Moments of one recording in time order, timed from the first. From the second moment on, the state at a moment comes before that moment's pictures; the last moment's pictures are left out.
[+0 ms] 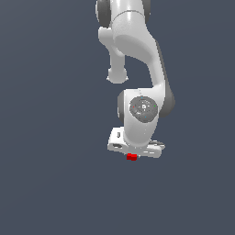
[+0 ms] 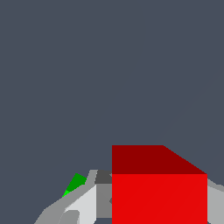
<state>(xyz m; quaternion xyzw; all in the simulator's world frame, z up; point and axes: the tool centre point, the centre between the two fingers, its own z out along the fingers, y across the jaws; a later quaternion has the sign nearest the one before) 0.108 0.062 0.114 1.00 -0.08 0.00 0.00</state>
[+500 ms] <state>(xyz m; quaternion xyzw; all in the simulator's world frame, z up) 0.075 0.101 0.088 1.00 -0.08 0.00 0.00</state>
